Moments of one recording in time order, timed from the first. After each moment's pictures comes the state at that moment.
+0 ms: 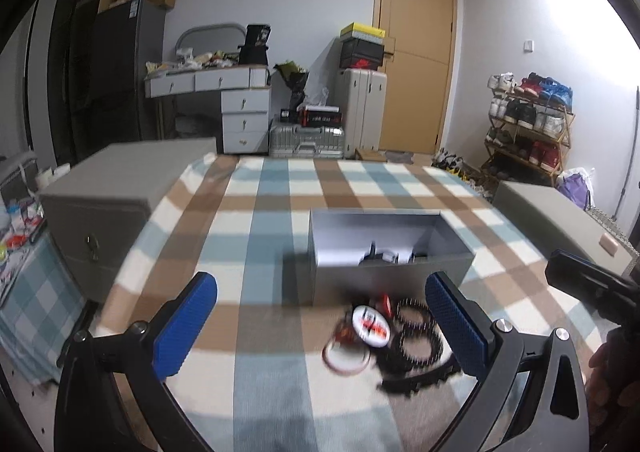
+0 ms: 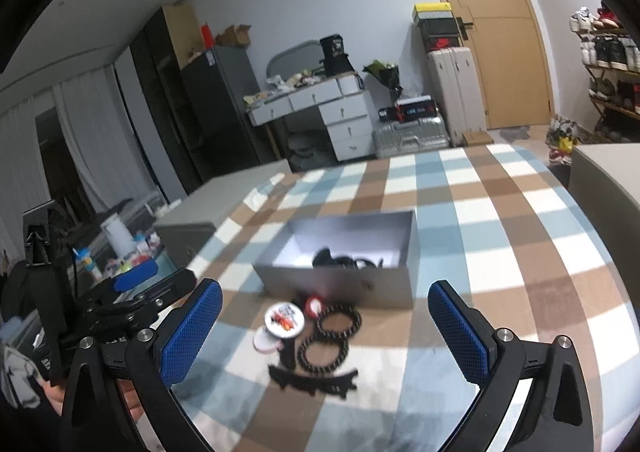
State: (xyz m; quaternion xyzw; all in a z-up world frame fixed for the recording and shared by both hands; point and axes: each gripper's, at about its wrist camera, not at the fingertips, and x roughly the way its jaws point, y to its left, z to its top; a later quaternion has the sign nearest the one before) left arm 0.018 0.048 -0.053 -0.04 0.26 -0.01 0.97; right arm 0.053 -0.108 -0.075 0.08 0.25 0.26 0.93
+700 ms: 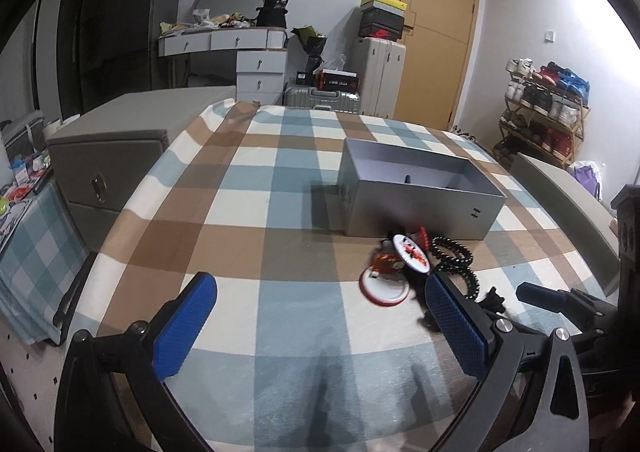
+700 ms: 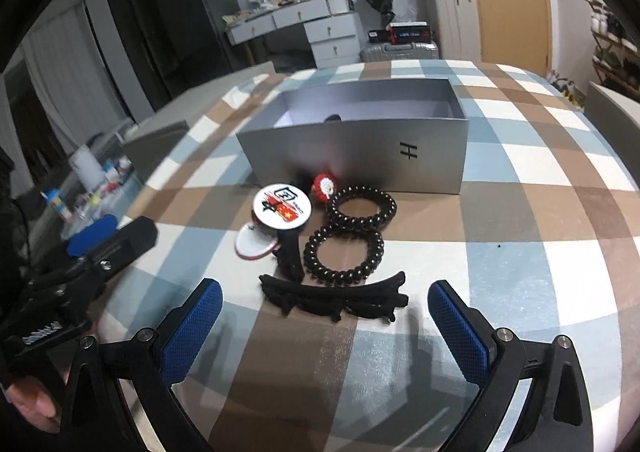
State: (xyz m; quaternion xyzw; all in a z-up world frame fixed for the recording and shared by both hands) left arm -0.003 0.069 -0.089 -0.07 0.31 0.01 0.95; right arm 0.057 -0.040 -0.151 0.02 0.38 0.22 0.90
